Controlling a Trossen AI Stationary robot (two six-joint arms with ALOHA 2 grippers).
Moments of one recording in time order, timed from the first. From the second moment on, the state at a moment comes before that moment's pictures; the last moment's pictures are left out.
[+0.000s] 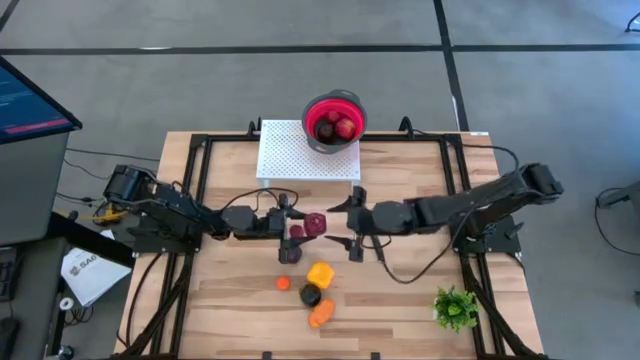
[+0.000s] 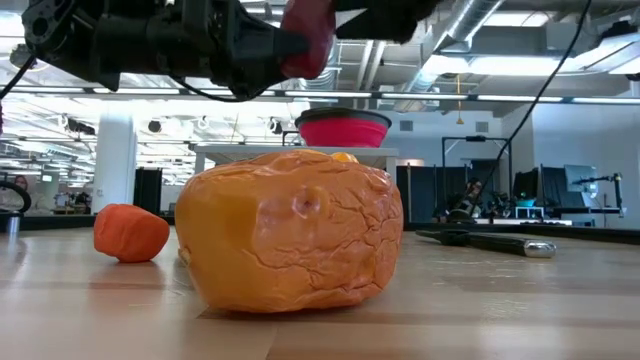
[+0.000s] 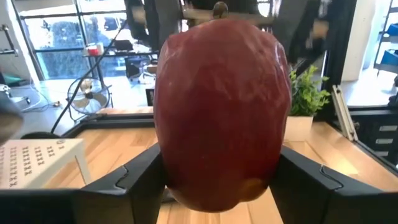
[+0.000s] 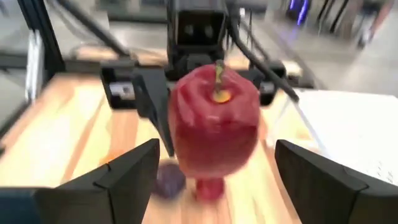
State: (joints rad) left arm -0.18 1.52 0.47 1.08 -0.24 0.06; right arm 0.23 1.44 1.01 0.04 0.33 0.00
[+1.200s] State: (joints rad) left arm -0.17 1.52 0.47 1.05 -0.24 0.06; right arm 0.13 1.90 1.89 -0.93 0.08 -0.12
